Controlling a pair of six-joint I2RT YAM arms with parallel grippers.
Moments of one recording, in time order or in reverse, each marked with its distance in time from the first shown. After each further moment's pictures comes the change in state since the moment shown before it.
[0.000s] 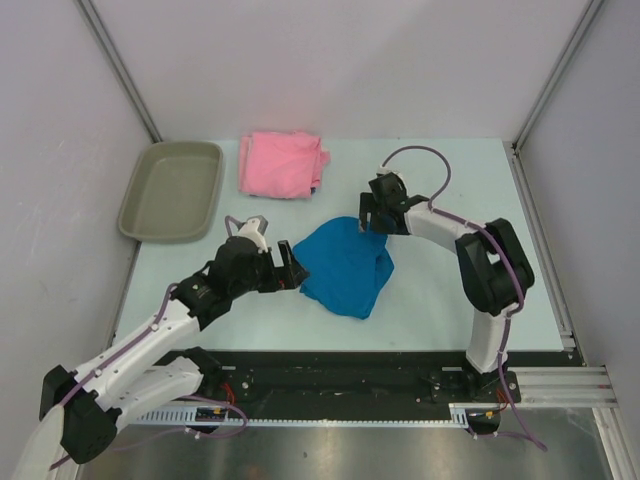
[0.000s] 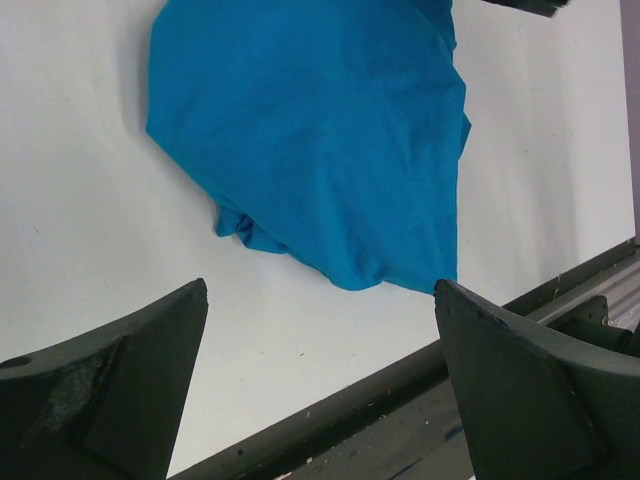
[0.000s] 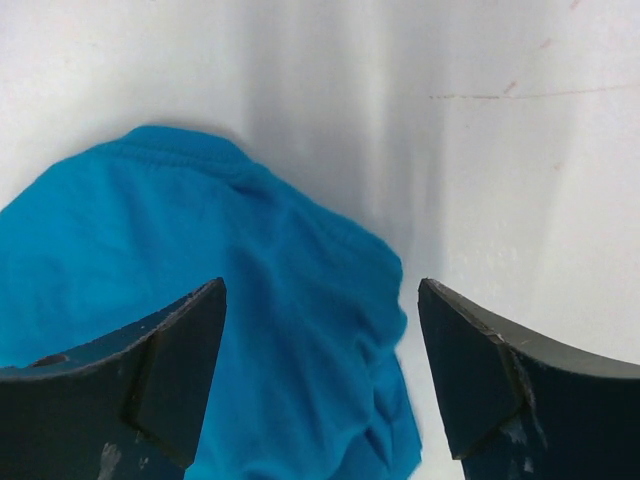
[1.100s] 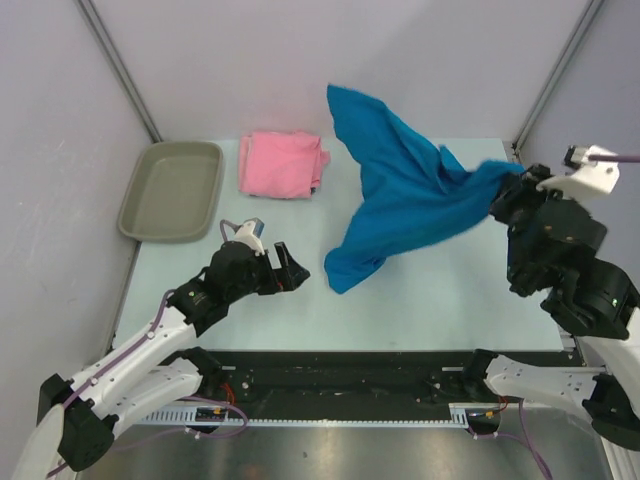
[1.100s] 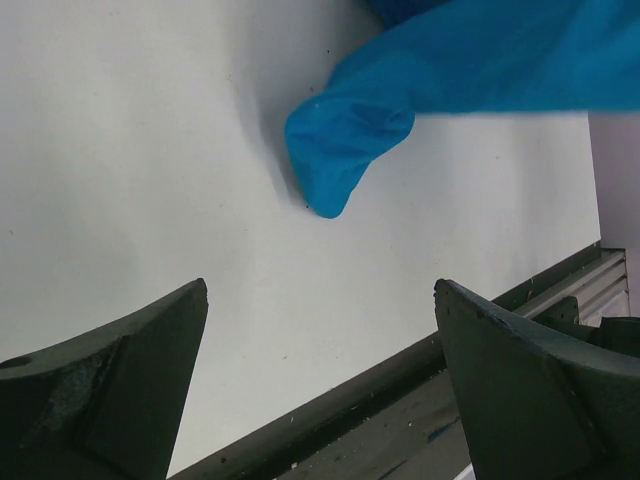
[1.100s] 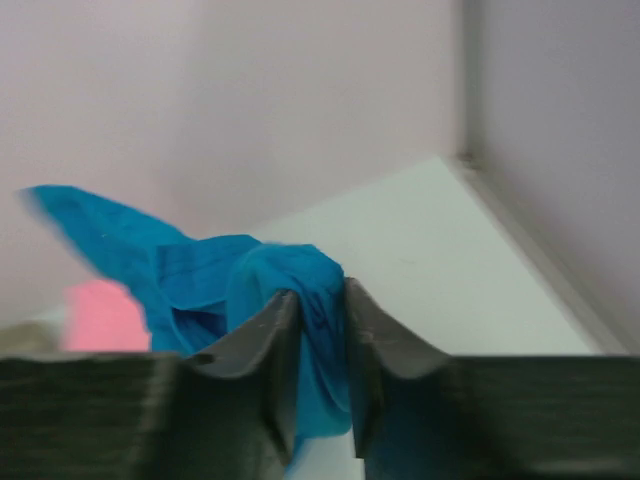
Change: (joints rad) left arm 0.000 -0.063 -0.051 0.048 0.021 -0.035; right arm 0.436 -0.905 0.320 -0.223 0.938 -0.259
